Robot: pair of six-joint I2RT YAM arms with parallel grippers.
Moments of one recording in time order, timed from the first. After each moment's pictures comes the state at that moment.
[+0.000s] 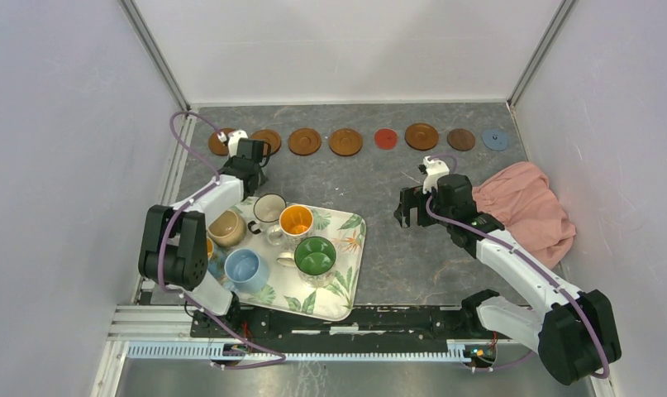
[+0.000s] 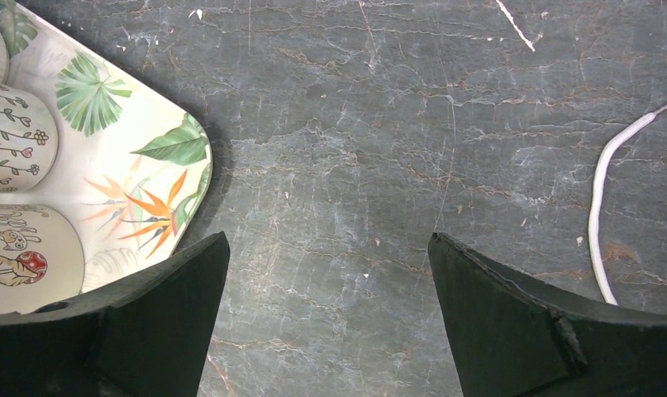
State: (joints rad) left arm -0.21 1.59 0.96 -0.20 -0.44 -0.48; right arm 0.39 1.05 0.61 -0.19 -0.11 0.18
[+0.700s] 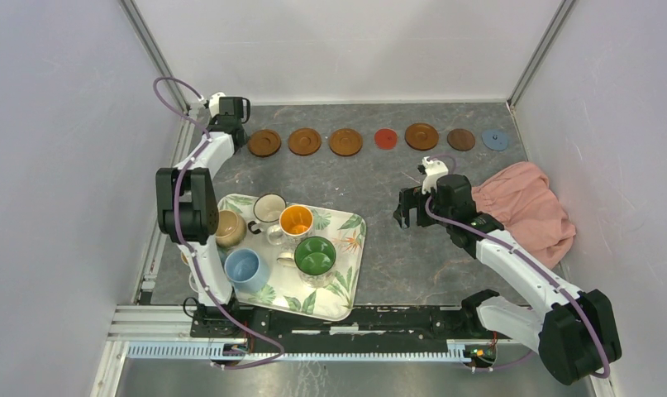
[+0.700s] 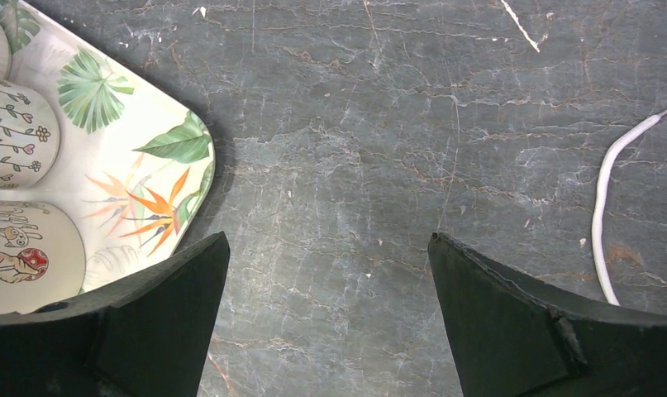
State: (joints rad) left arm -0.04 1.95 1.48 -0.28 -0.43 -0.44; right arm 0.40 1.05 0.61 -0.19 -0.11 0.18
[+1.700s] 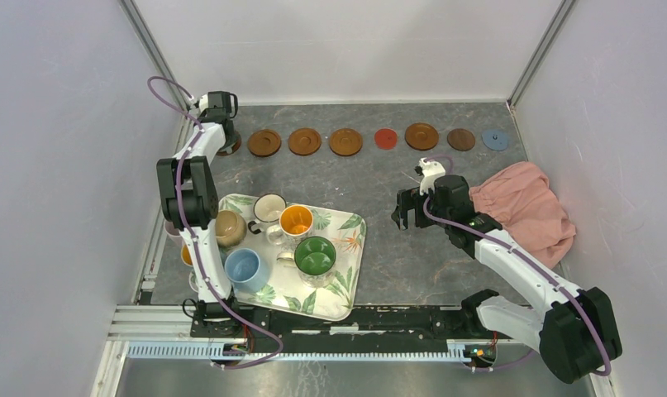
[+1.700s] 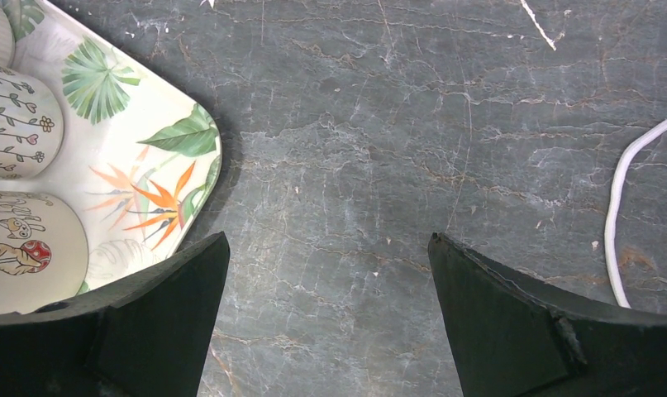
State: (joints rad) left arm 0.06 2.15 1.72 -0.43 -0.38 -0.42; right arm 0.42 1.06 0.61 -0.19 -0.12 0.18
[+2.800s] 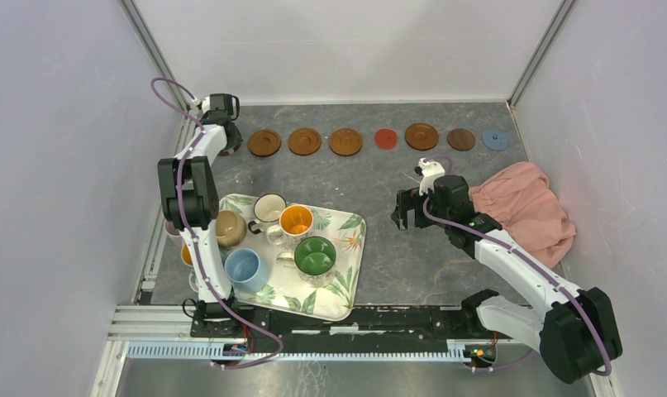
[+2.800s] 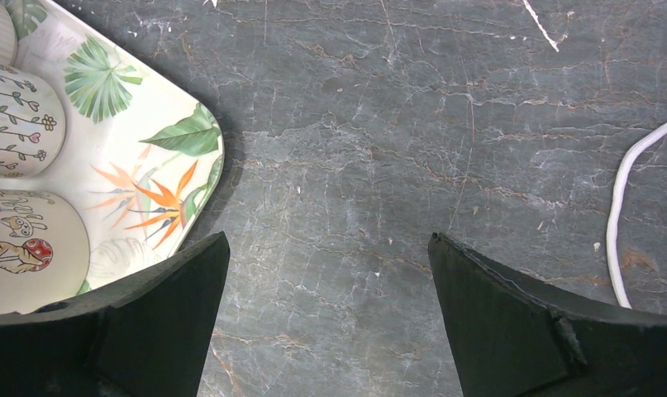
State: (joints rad) left arm 0.06 2.15 1.69 -0.41 -0.36 -0.40; right arm 0.42 1.06 0.61 -0.19 -0.12 0.18
